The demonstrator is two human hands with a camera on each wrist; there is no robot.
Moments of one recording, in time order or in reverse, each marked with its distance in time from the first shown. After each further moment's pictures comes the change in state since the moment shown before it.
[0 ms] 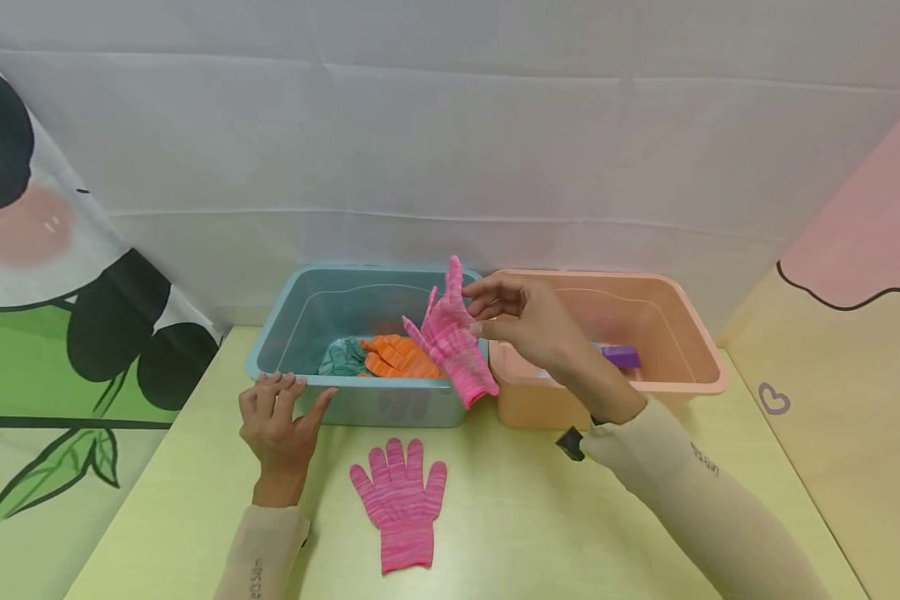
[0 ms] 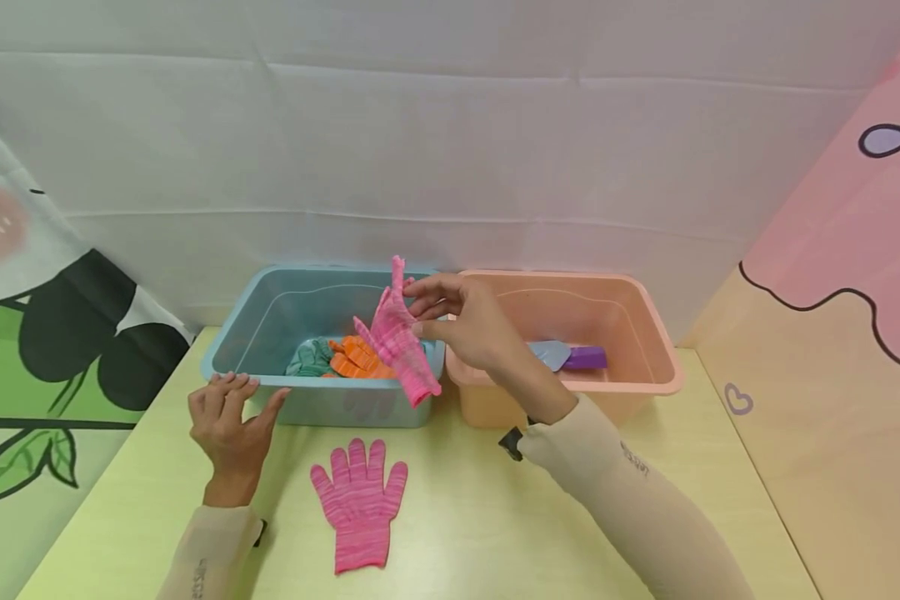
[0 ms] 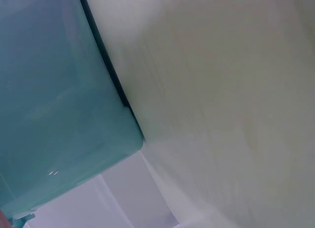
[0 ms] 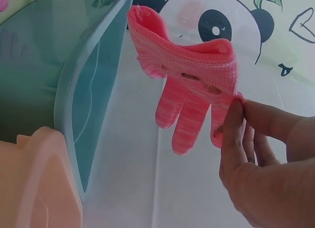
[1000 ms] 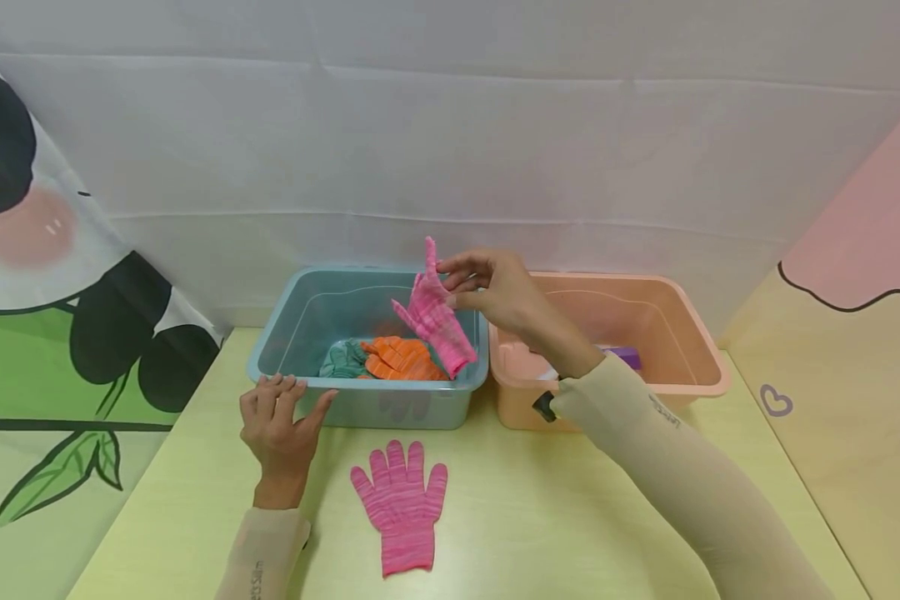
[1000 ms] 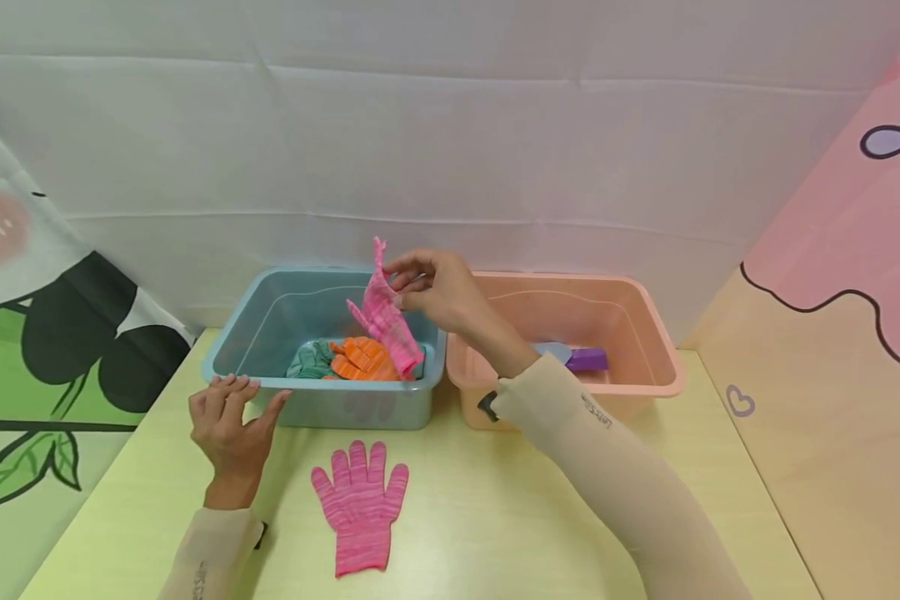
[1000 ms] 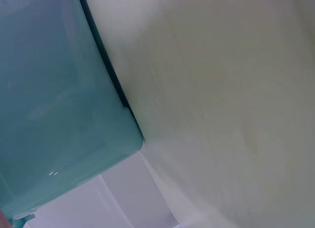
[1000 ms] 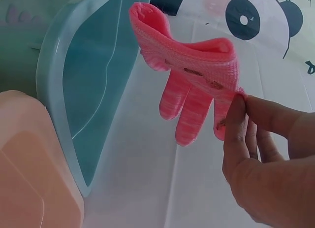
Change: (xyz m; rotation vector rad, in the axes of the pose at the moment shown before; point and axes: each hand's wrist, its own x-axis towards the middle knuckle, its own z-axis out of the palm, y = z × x) left_hand 0.000 0.001 0.000 0.004 0.013 -0.002; right_hand 0.051 -0.002 0.008 -0.069 -0.022 0.029
